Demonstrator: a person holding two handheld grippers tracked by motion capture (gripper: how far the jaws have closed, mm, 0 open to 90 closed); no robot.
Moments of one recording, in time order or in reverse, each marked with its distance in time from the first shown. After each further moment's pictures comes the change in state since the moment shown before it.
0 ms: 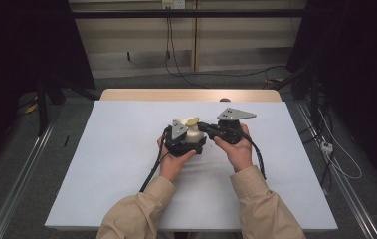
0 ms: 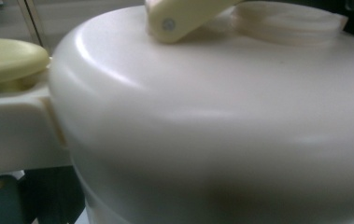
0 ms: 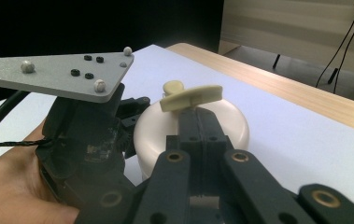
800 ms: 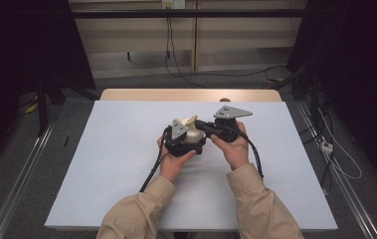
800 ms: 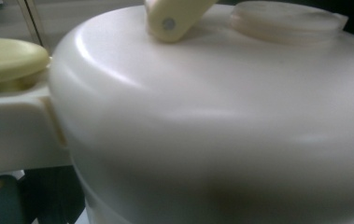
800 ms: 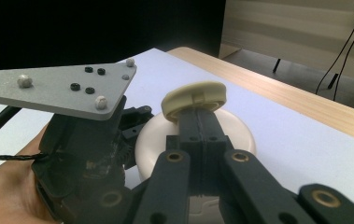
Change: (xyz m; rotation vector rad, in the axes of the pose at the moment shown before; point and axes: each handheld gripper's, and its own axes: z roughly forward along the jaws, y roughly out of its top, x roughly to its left) left arm 0.000 0.000 0.000 0.001 -0.002 -0.004; right arm 0.002 0.005 0.009 -0.014 0.006 -0.012
